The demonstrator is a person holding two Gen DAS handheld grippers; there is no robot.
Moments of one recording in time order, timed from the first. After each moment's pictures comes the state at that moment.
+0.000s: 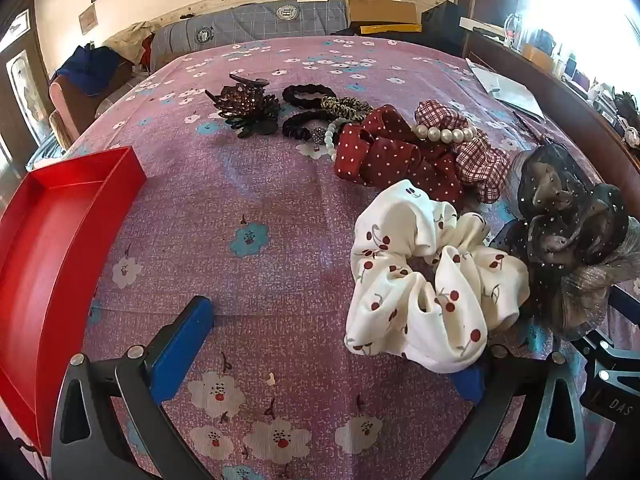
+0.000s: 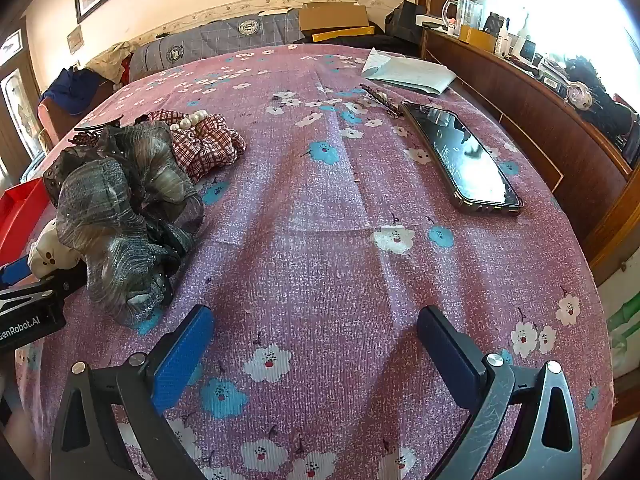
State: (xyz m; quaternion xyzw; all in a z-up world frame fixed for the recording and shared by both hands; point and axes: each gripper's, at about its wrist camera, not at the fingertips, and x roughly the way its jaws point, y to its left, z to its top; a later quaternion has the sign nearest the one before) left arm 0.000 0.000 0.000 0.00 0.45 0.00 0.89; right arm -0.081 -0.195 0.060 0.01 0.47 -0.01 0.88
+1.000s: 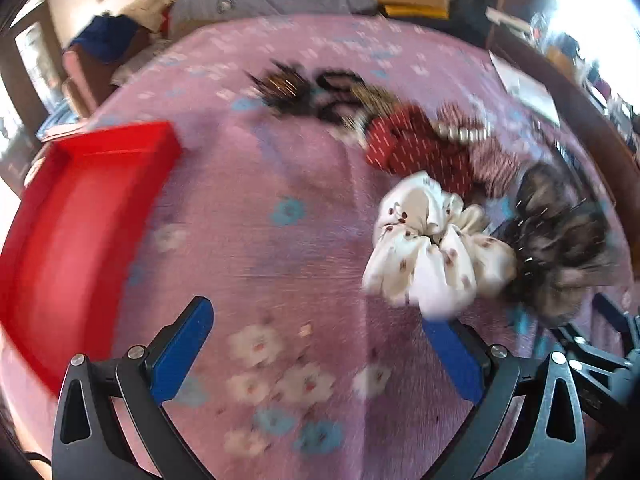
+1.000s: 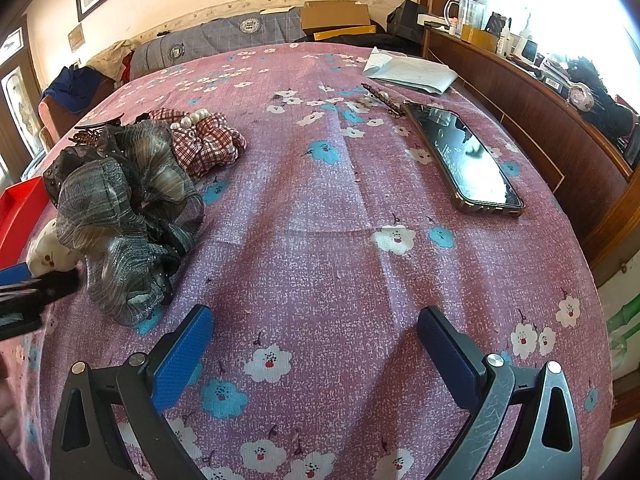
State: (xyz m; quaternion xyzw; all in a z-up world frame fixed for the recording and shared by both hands) left arm -0.021 0.024 0.036 -0.03 0.49 0.04 0.87; right arm -0.081 -0.195 0.058 0.01 0.47 -0.01 0.88
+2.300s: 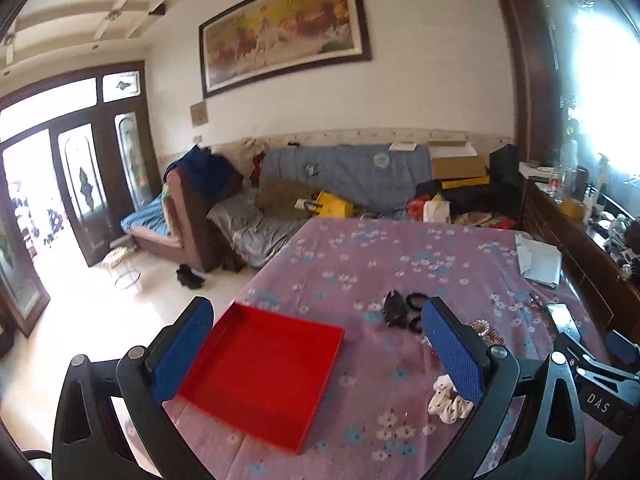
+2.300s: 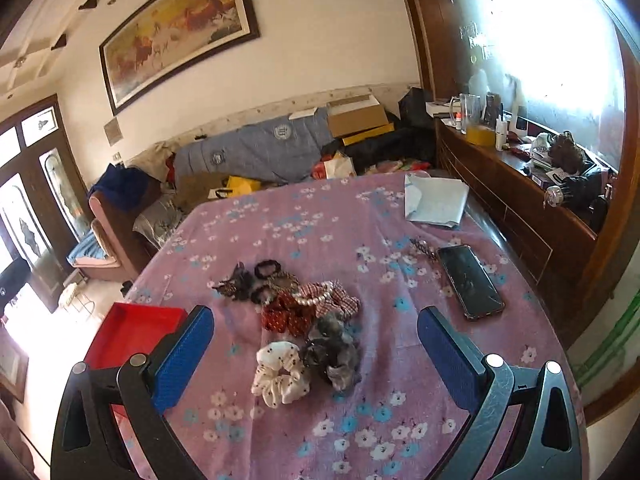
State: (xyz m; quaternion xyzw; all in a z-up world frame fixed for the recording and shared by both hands) left arm -0.144 0.083 0.267 0.01 0.24 0.15 0.96; right arm -0.142 -0.133 0.257 0.09 0.33 0.02 0.94
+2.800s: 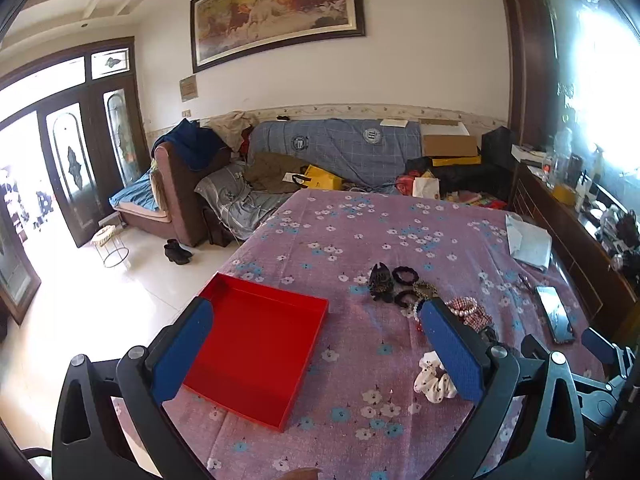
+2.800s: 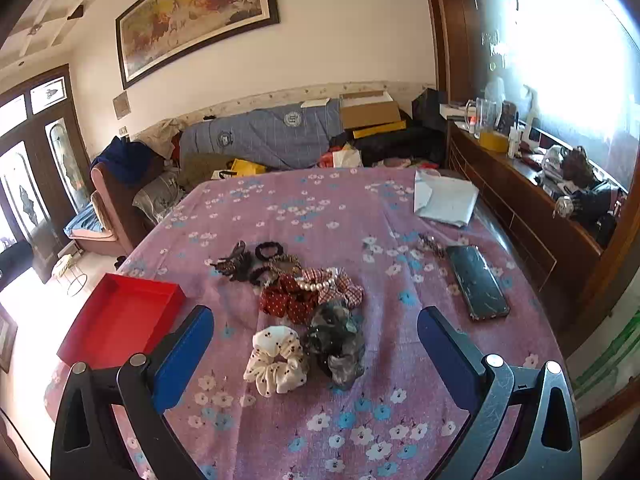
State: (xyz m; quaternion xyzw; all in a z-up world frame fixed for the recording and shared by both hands) left arm -0.142 0.074 0.249 0.00 0.28 0.13 0.95; right arm -0.138 -0.117 0.234 0.06 0.34 0.04 0.94
